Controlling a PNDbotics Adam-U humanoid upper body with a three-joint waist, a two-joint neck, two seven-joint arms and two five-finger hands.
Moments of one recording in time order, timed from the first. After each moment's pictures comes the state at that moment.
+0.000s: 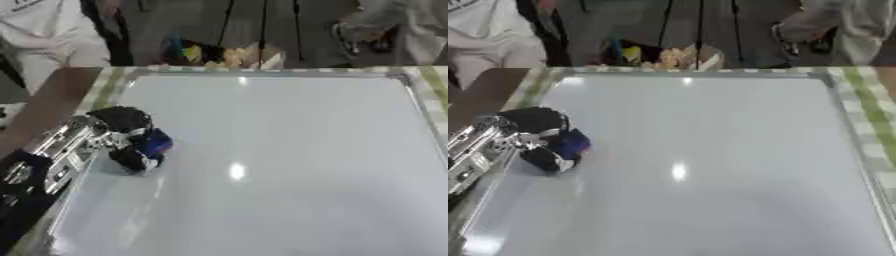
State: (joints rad) left arm -0.72 0.75 -0.30 -1.42 -0.95 -0.09 -0.63; right arm -0.22 -0.50 -0.04 -1.98 0.22 -0.57 -0.51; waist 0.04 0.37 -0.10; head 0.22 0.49
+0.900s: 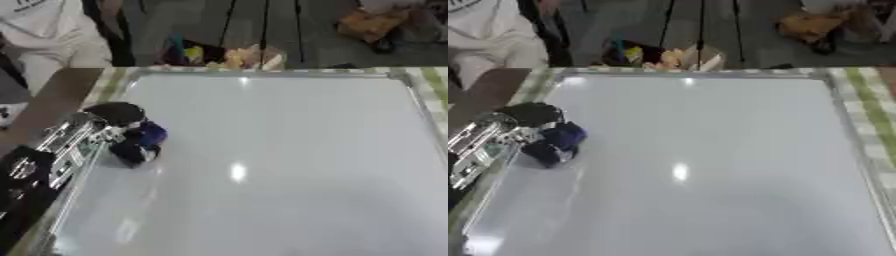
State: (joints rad) left arm -0.75 0.74 -0.25 -1.28 -1.02 0.02 -0.56; right arm -0.22 -0.50 -0.04 -1.98 0.22 -0.56 -0.51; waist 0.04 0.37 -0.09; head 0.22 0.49
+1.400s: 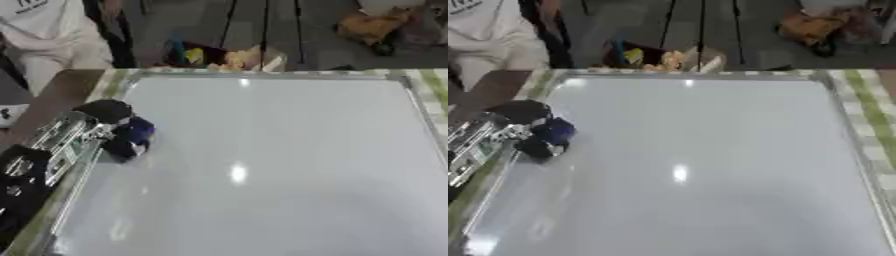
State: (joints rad) left arm -0.74 0.74 -0.24 -1.28 -1.04 0.01 -0.54; right arm -0.22 -0.50 -0.04 -1.98 0.22 -0.57 -0.52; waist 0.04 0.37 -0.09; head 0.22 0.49
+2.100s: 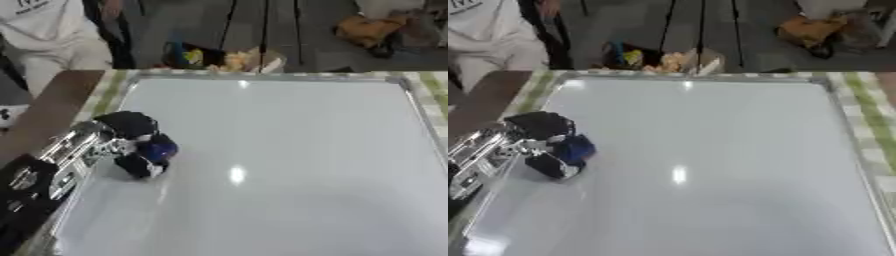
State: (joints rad) left arm -0.70 0.76 -0.34 -1.47 -0.97 -0.08 -0.62; right arm -0.21 -0.50 -0.04 -1.98 0.21 -0.57 -0.52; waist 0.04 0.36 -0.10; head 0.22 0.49
